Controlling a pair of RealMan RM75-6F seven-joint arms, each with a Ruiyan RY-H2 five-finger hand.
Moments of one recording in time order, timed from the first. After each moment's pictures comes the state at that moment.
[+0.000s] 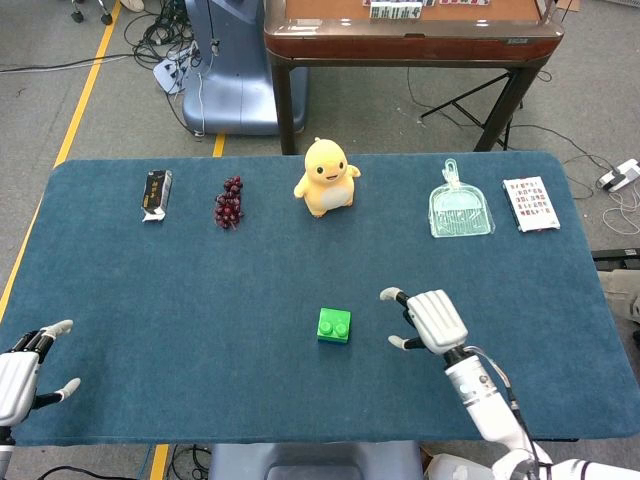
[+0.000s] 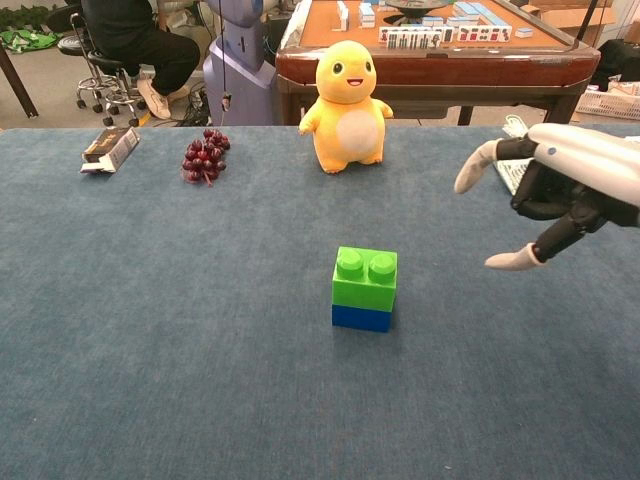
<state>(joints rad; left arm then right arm) -0.06 -1.06 0.00 -1.70 1.49 1.48 0.09 0.44 -1.49 0.14 -1.70 -1.38 1.16 -0.27</state>
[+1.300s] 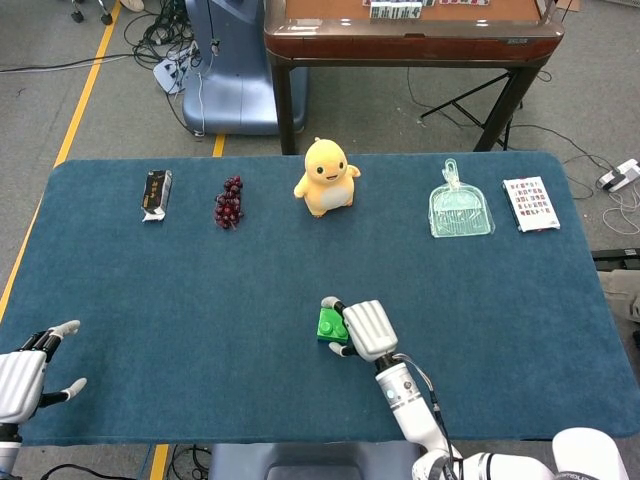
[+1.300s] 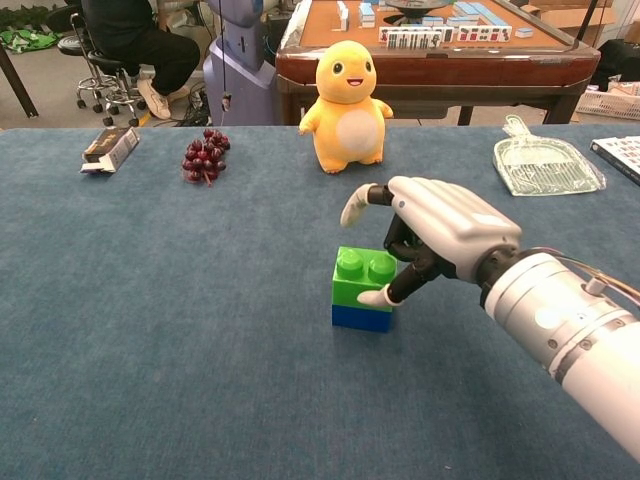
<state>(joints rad) -0.07 -1.08 0.00 -1.67 1.49 1.45 0.07 0.53 -1.89 0.17 -1.47 -1.31 1.19 -0.43</state>
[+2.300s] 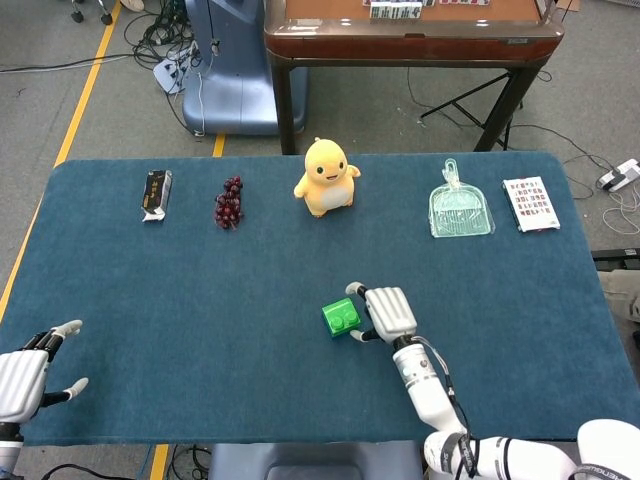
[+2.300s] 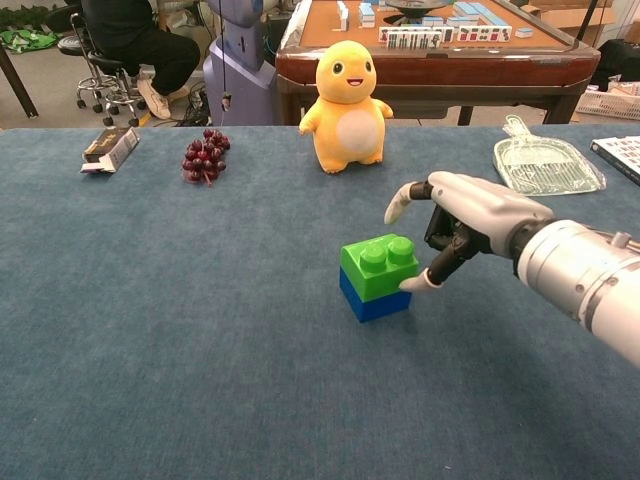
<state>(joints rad) -0.07 -1.08 0.00 -1.69 1.49 1.45 0.09 0.56 -1.75 0.26 -1.57 -1.03 1.06 -0.49</state>
